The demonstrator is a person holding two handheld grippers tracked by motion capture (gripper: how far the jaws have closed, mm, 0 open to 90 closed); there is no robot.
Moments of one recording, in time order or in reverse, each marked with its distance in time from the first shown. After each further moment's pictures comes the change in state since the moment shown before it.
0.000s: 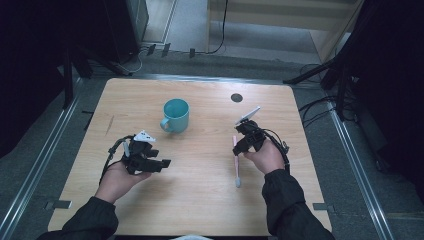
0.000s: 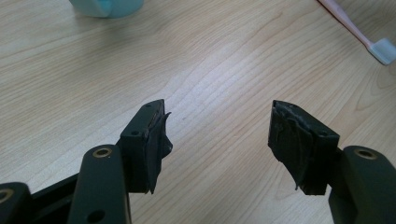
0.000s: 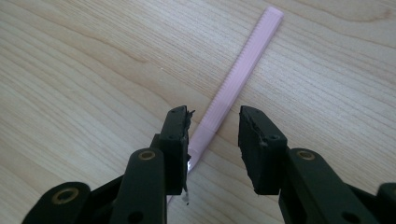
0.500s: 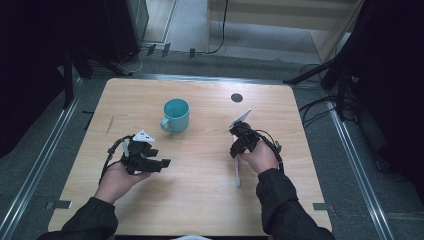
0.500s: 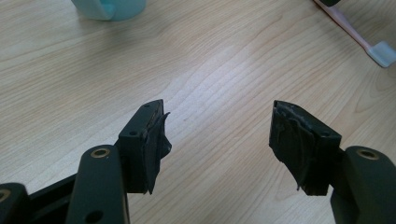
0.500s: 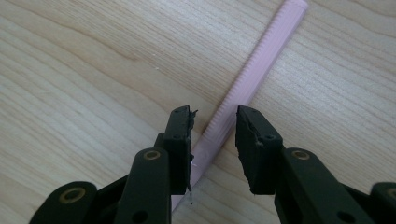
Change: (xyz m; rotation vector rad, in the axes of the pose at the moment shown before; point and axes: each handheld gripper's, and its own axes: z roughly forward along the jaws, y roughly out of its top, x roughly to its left) left arm 0.001 -0.001 -0.002 -0.010 0.004 -0.005; right arm 0.009 0.008 0.021 0.067 -0.049 -0.018
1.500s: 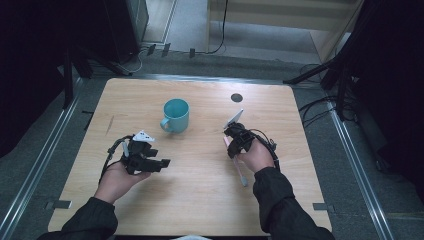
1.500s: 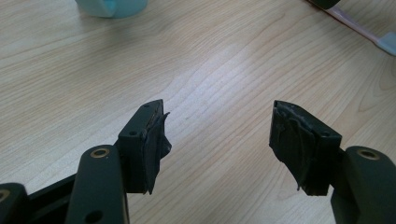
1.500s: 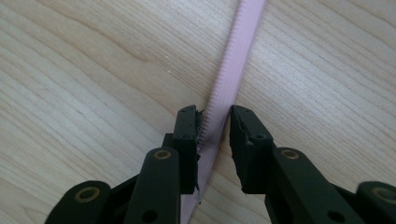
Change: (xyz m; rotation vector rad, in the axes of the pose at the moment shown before) left arm 0.001 0.000 0.001 0.008 0.000 0.002; right arm 0.011 0.008 0.005 0.035 -0.020 -0.081
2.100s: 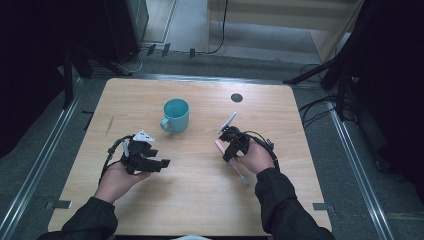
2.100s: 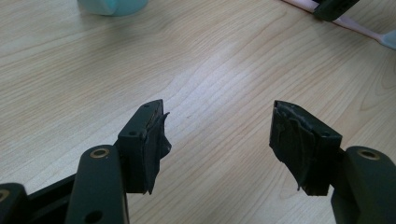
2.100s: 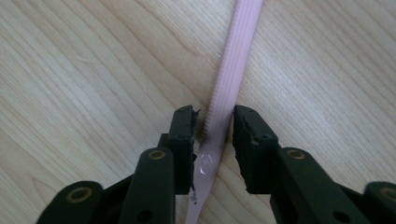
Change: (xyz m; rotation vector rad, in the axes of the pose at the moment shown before) left arm 0.001 0.000 0.001 0.007 0.003 0.001; right arm 0.013 -0.002 0.002 -0.023 0.047 -0.175
